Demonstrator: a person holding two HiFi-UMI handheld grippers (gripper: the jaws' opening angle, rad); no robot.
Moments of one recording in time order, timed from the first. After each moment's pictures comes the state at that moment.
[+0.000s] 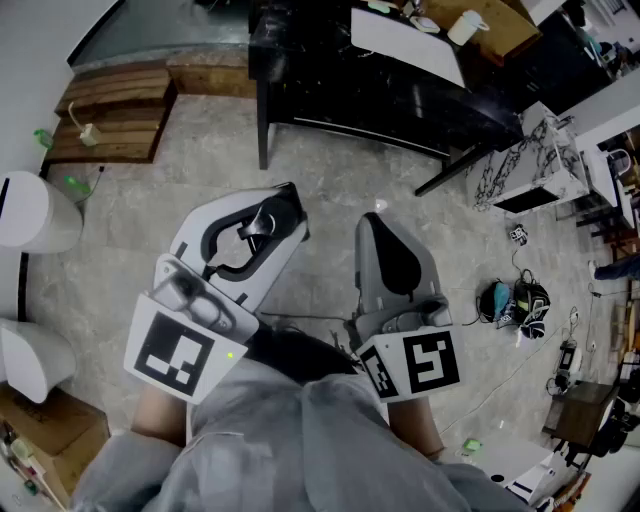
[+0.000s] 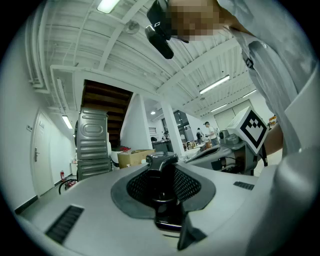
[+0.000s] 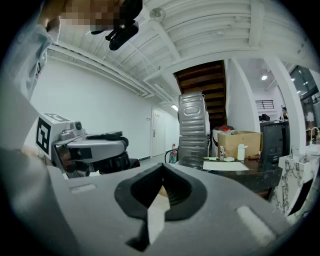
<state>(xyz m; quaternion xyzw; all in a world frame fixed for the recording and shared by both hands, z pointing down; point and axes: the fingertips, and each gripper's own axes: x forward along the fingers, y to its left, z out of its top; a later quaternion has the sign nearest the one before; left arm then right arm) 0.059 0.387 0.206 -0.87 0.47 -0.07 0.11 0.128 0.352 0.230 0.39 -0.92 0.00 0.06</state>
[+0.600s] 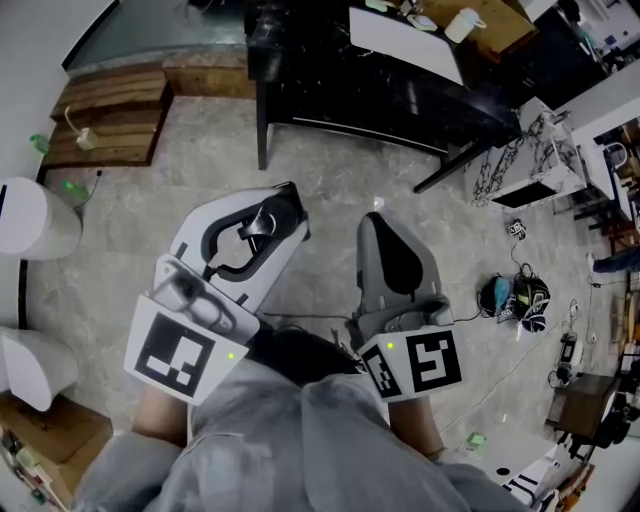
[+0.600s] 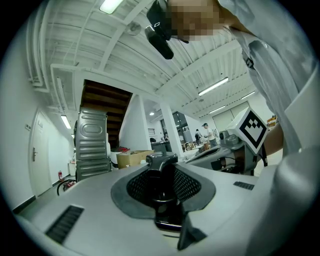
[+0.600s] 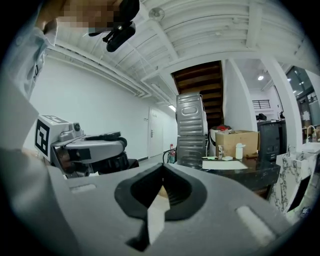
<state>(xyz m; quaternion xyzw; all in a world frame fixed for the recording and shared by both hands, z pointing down) 0.042 0.392 0.205 -0.88 0.46 -0.06 0.11 0.114 0.357 0.229 0.41 -0.91 0.01 0.05</state>
